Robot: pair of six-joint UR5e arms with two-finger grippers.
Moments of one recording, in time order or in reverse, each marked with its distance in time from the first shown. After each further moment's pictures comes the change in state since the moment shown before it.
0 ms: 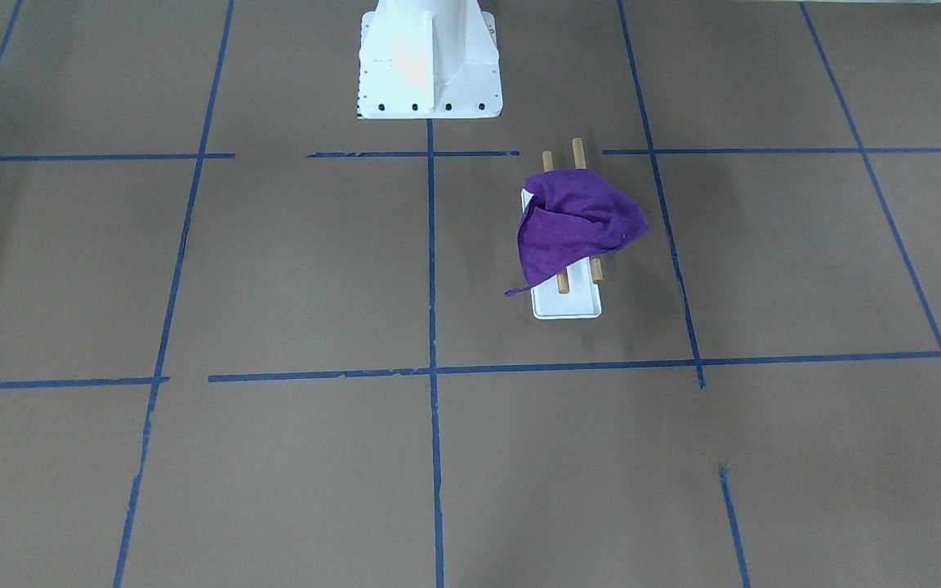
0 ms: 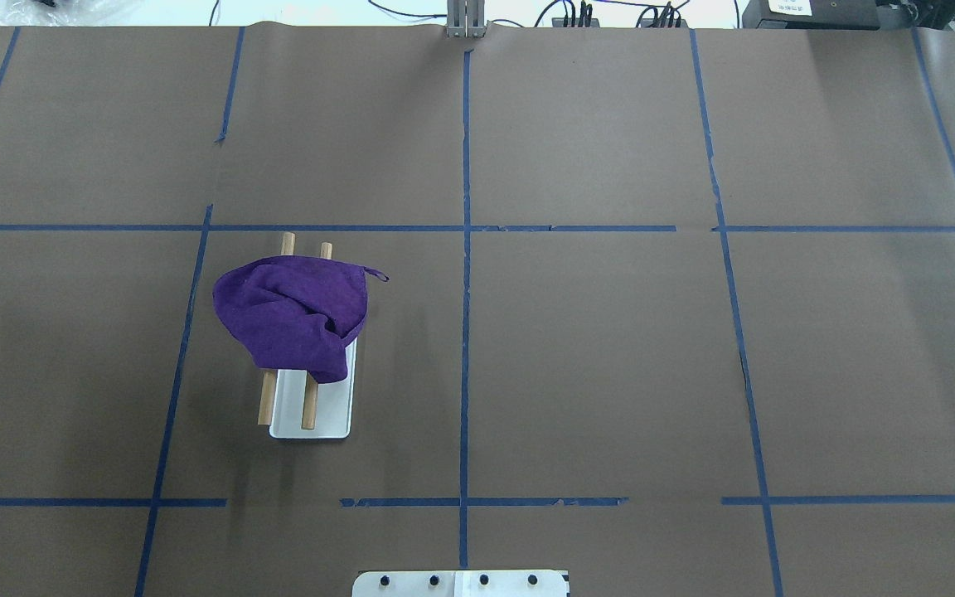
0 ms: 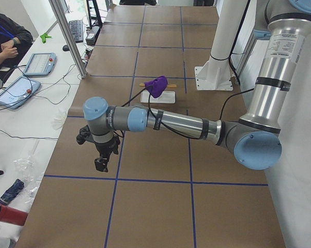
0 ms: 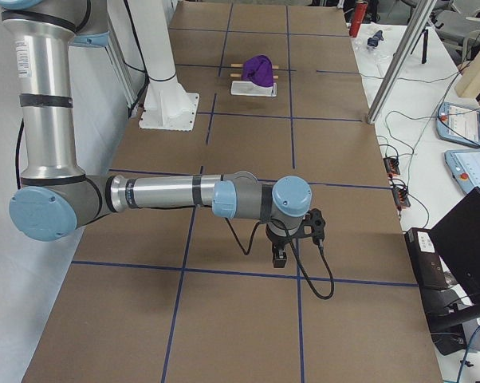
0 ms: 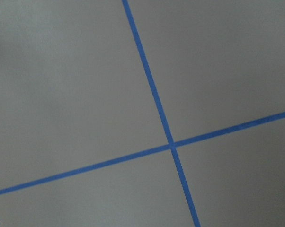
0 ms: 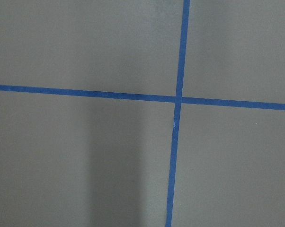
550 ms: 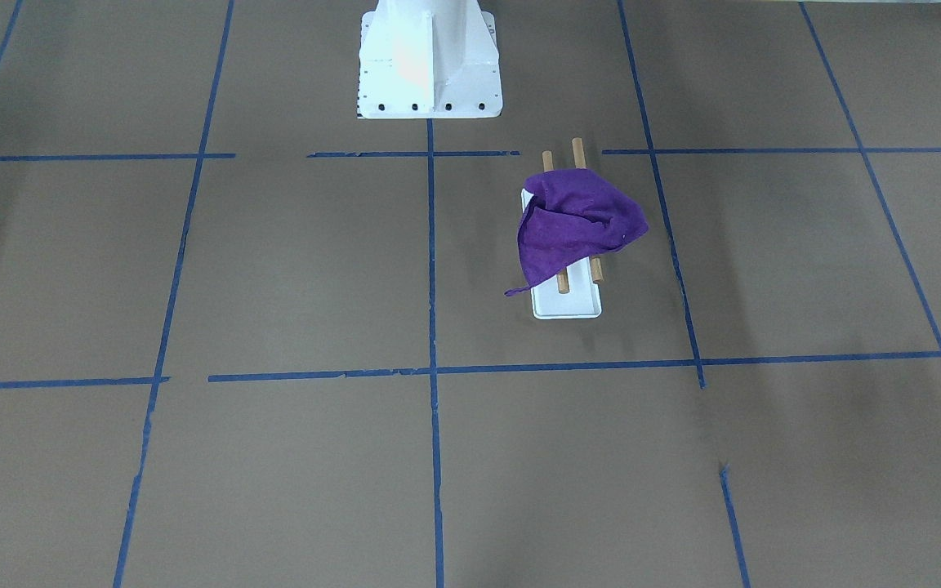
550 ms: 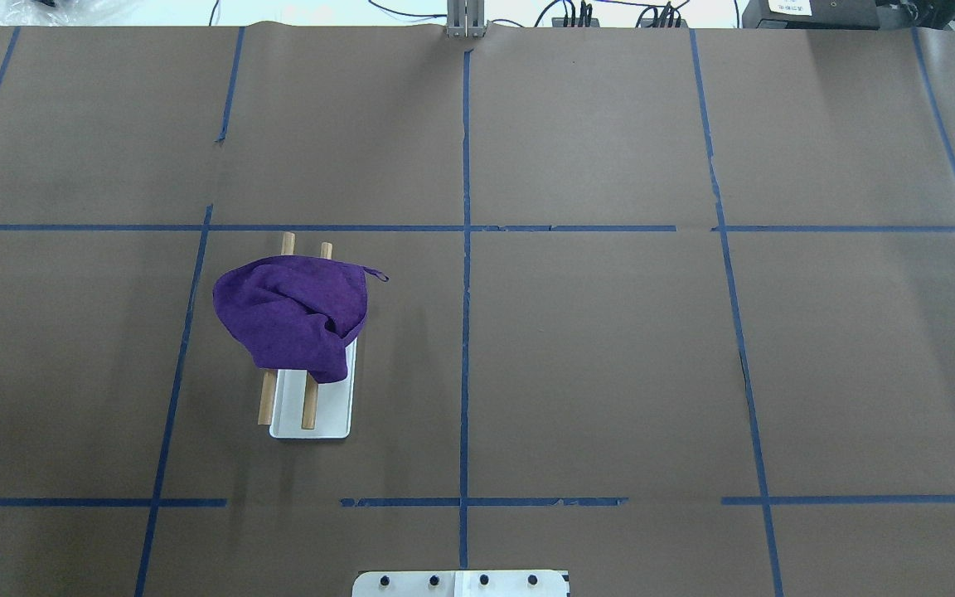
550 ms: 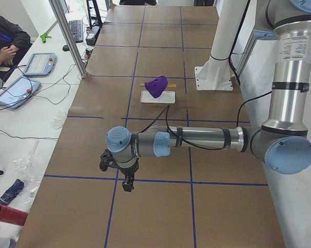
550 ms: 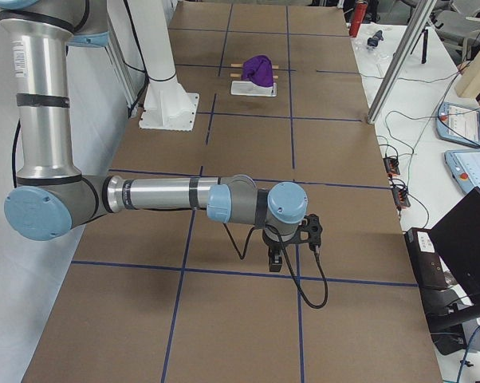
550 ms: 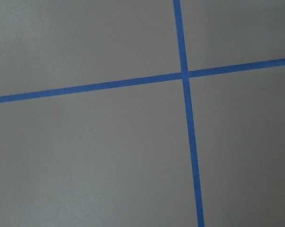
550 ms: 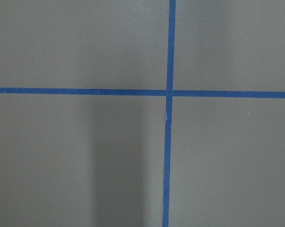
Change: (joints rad) left arm -0.012 0.162 -0.076 -0.044 -0.070 -0.130; right arm 0.016 -0.017 -0.002 -0.004 0.014 0.002
